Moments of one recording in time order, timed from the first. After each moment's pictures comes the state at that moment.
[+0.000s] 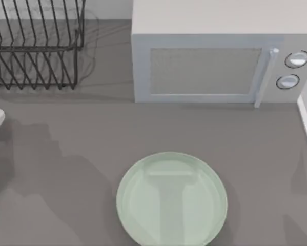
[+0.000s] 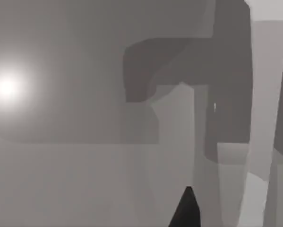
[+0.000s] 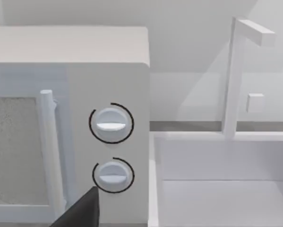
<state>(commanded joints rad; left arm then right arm) 0.30 1.95 1.28 -0.90 0.02 1.01 0.00 0.00 0.00 0.00 0.00 0.00</state>
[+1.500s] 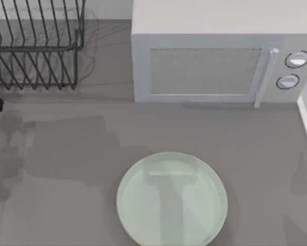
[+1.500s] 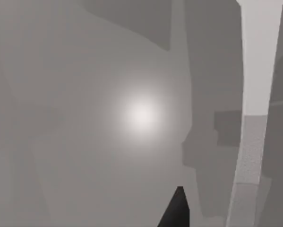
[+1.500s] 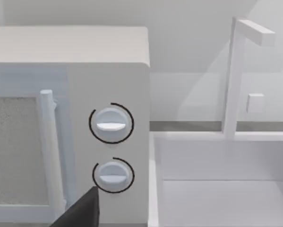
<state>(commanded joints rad) 0.15 1.93 1.41 -1.11 -0.01 0.18 0.00 0.00 0.00 0.00 0.00 0.00</state>
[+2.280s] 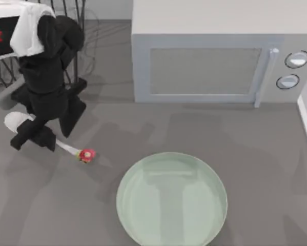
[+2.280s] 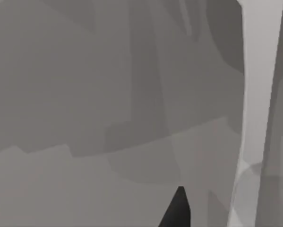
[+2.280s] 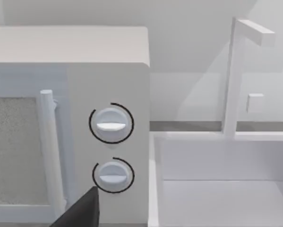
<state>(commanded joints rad) -0.32 2.01 1.44 -1.08 -0.04 -1.30 0.00 0.00 0.00 0.00 0.00 0.00</state>
